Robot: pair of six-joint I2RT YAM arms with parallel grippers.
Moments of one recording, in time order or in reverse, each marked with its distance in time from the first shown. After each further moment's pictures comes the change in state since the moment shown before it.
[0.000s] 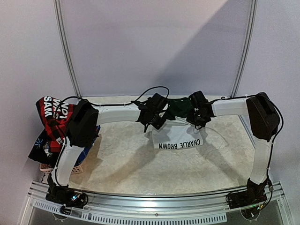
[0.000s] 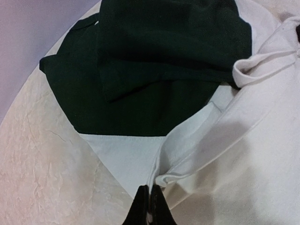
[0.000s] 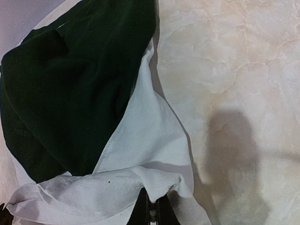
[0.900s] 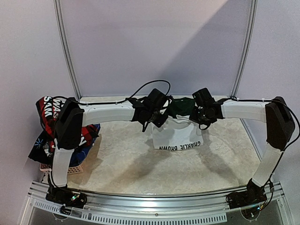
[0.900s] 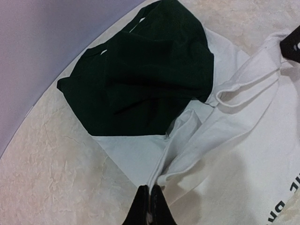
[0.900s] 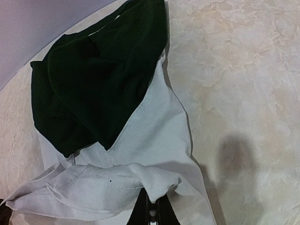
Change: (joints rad) left arm -0.063 -0.183 -0.128 0.033 -0.022 -0.008; right arm 0.058 -0.225 -0.127 -0.023 0.051 -0.002
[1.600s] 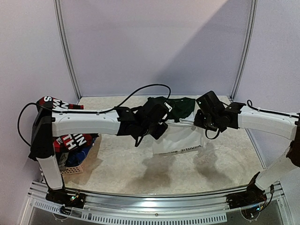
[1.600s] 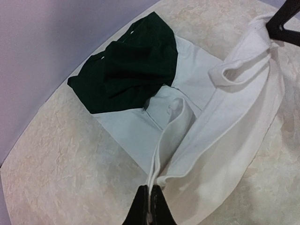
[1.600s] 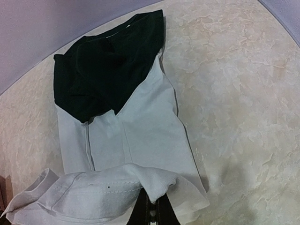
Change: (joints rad) left arm -0.184 -0.297 -0.293 0.019 -0.143 -0.087; right arm 0.177 -0.311 -0.141 -0.154 0.169 0.070
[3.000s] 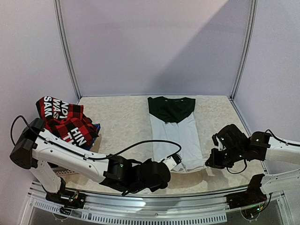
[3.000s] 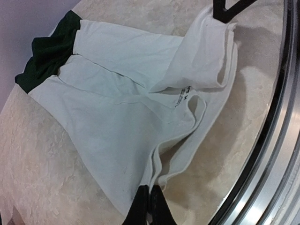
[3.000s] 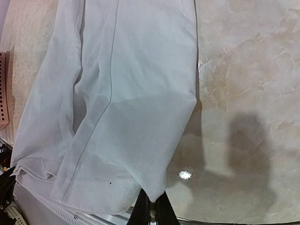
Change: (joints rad) left arm -0.440 -0.149 -0.375 0.088 -0.090 -0.182; right arm 0.142 -0.490 -0.460 -0.192 -0.480 0.043
